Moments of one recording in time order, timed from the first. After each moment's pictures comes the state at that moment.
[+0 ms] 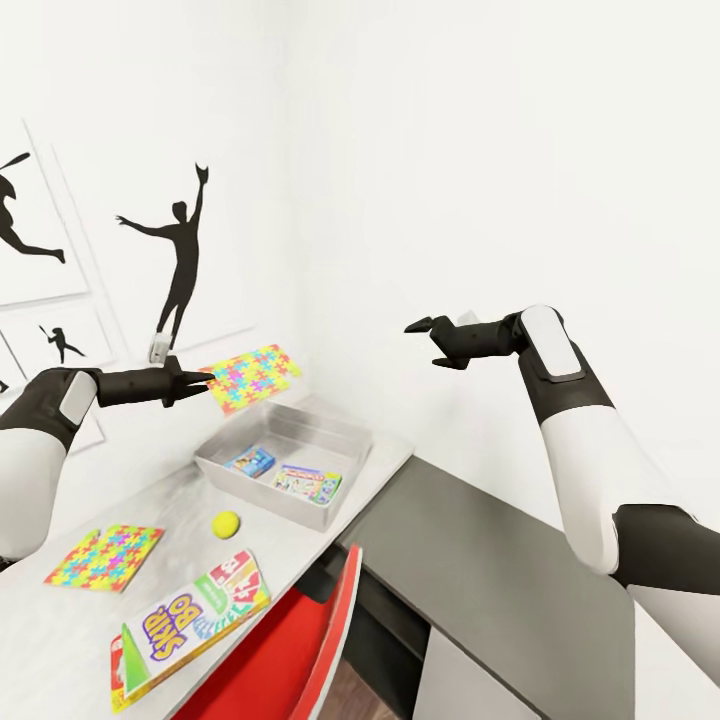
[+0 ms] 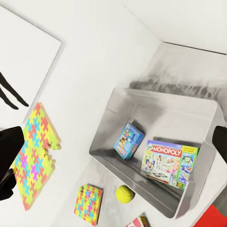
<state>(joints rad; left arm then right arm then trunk) -1.29 0.35 0.36 -0.40 0.11 1.04 -0.91 -1.29 -0.02 0.00 -0.84 -1.20 1.05 -0.40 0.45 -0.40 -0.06</state>
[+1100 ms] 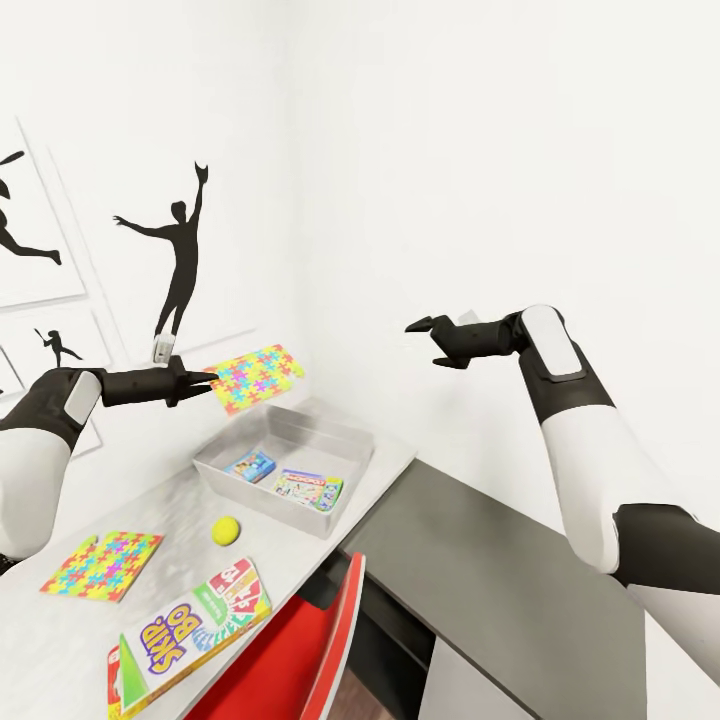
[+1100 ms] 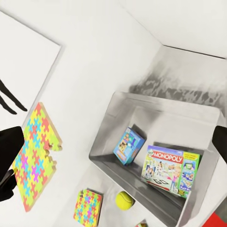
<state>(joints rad) -1.29 0.34 0.35 -0.40 0.11 1.04 -0.91 -1.29 -0.02 -0.01 -0.84 -1.20 1.05 -0.40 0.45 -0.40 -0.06</state>
